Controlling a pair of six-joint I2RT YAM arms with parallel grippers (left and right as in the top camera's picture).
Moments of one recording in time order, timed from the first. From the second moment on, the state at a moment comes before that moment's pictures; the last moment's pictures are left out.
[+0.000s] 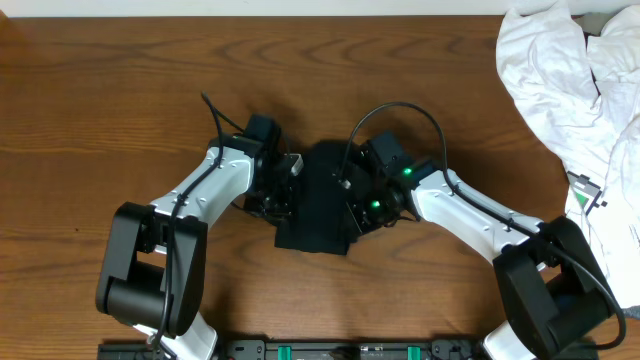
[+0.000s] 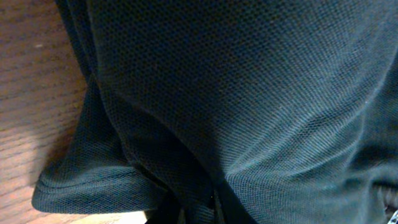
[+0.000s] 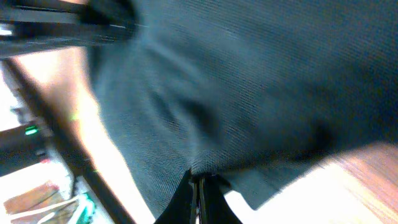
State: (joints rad) left arm -0.30 1.80 1.07 -0.87 0.40 -0.09; right arm 0.56 1.75 1.02 -0.62 -0.59 0.18
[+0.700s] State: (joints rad) left arm -0.30 1.79 1.04 -0.81 0.29 -0.18; right arm 0.46 1.76 1.02 -0.70 -0.36 0.22
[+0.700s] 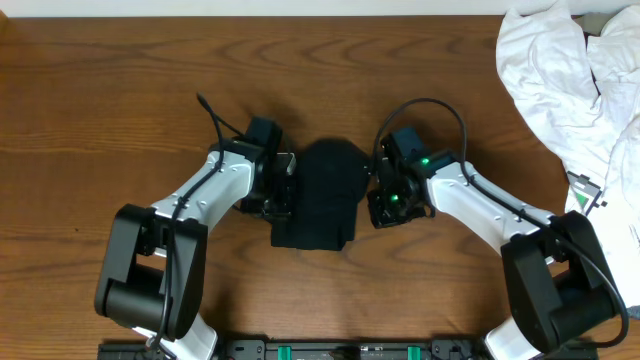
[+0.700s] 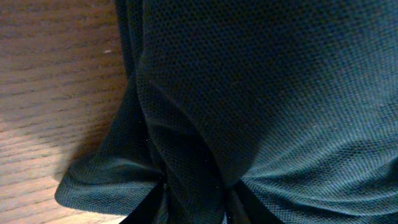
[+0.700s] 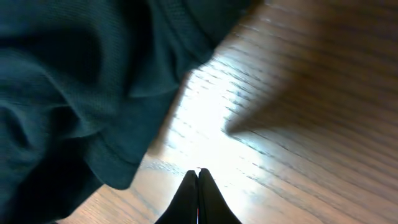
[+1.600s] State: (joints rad) left arm -0.30 1.78 1.02 -0.77 0.26 -0.19; right arm 0.47 1.80 1.02 -0.42 -1.00 0.13
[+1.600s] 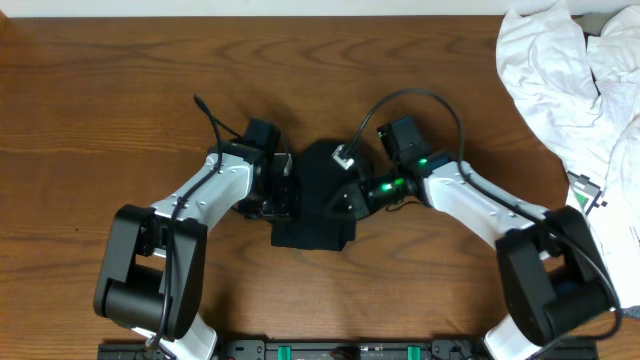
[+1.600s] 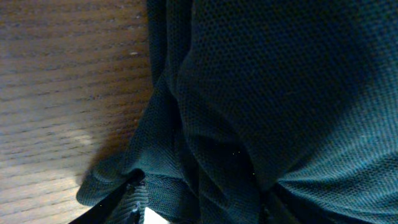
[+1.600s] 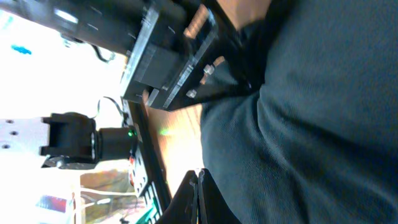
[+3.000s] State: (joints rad) left arm -0.30 1.55 0.99 -0.76 0.22 -0.18; right arm 0.35 1.89 1.02 -0.58 -0.89 0.08
